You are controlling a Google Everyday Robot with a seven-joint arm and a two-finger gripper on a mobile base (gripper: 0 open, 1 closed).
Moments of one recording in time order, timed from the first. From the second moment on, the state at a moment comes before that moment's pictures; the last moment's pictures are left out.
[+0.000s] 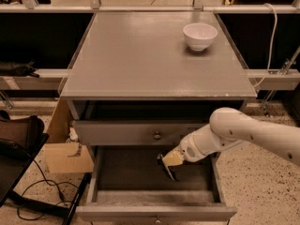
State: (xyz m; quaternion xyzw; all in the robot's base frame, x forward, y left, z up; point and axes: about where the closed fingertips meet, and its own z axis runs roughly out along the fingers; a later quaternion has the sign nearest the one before) arm 0.496 -0.074 0.583 -0.38 0.86 0.29 0.17
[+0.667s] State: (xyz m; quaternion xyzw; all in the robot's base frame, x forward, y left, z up) arm 0.466 -0.078 0.499 -0.30 0.90 0.30 0.13
